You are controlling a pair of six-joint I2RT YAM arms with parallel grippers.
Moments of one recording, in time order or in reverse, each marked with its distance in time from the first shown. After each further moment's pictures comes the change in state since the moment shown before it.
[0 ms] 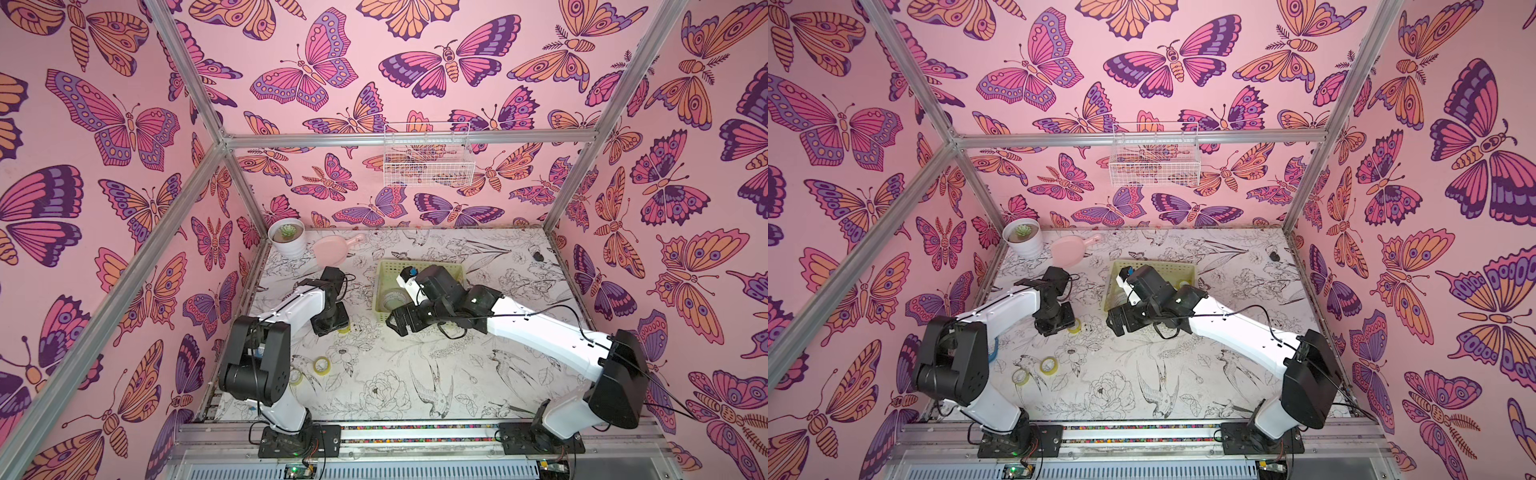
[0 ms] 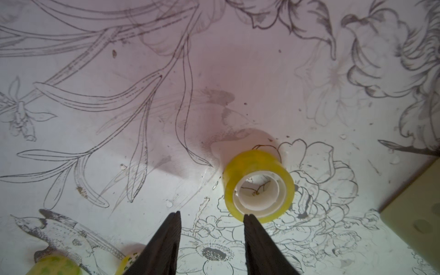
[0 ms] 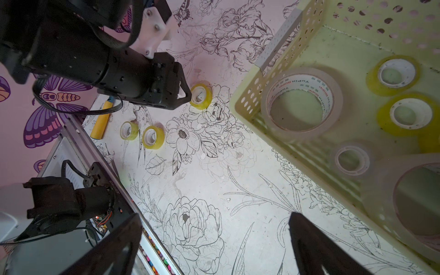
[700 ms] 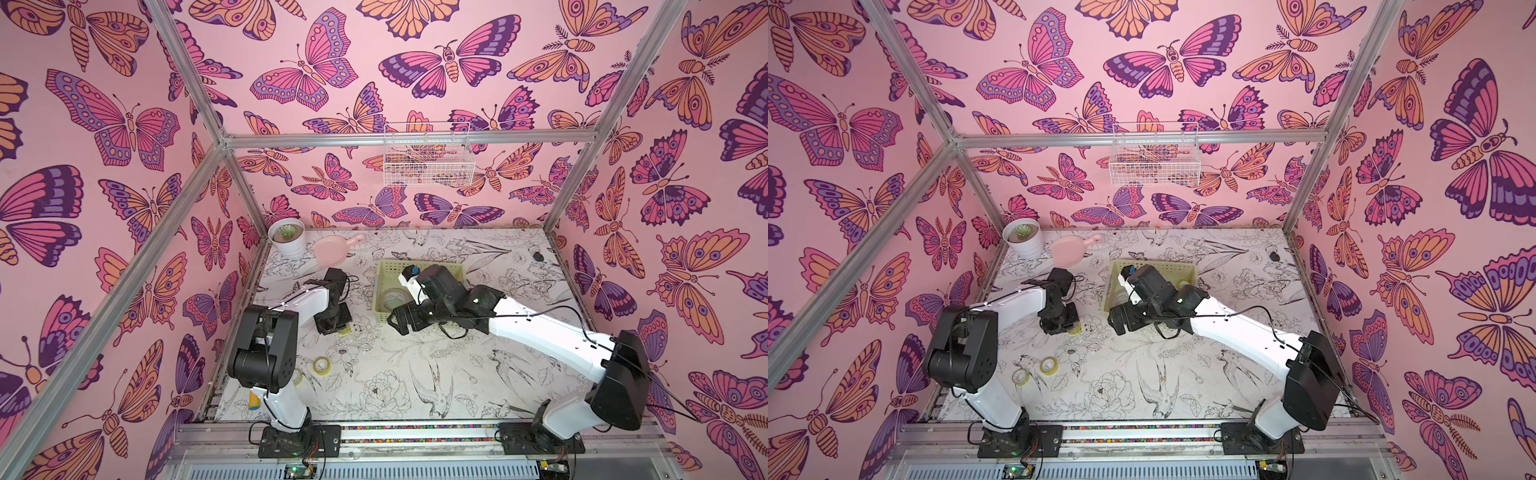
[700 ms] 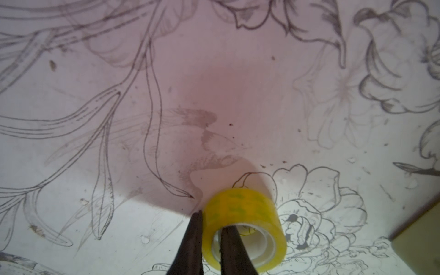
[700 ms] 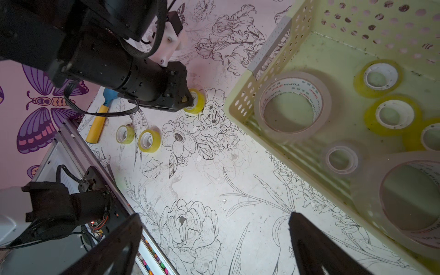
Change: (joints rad) left arm 0.001 0.073 0.003 0.068 0.030 0.012; right arm 0.000 -0.014 -0.001 -0.006 0.027 0.003
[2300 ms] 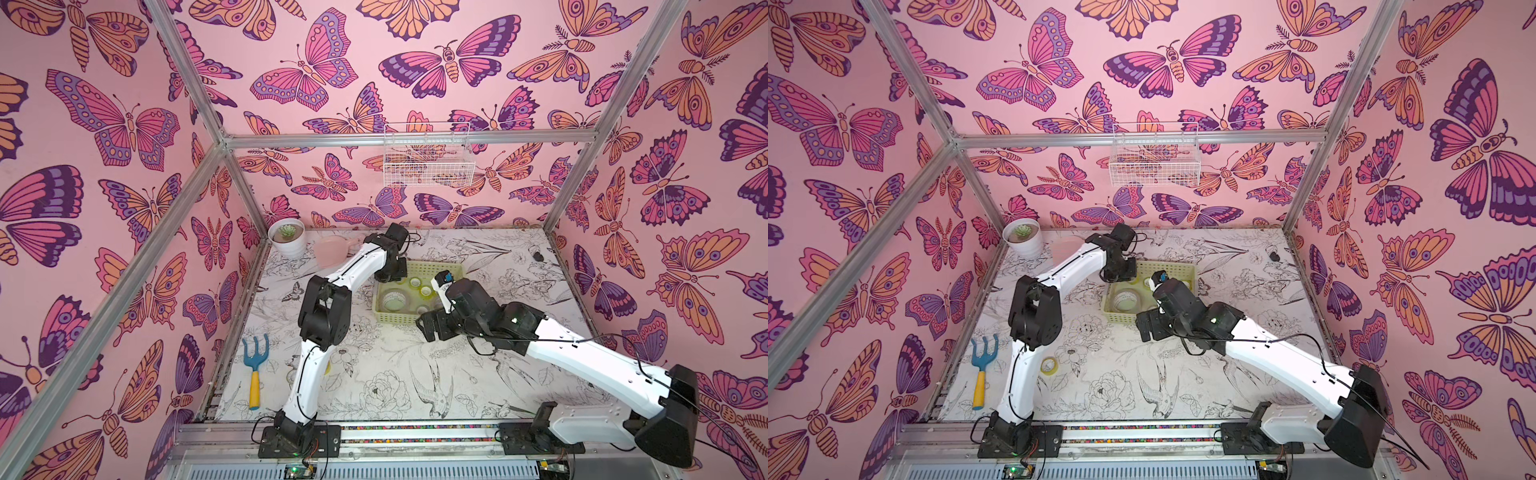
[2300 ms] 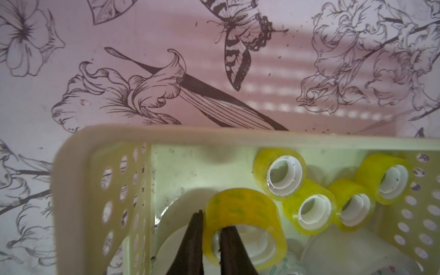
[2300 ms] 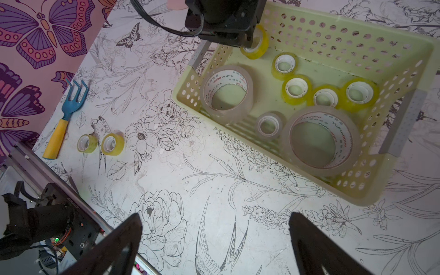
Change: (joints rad) left arm -0.280 0.575 0.999 -0.201 0.037 0.108; right arm 0.000 -0.268 -0.183 -0.077 0.214 0.055
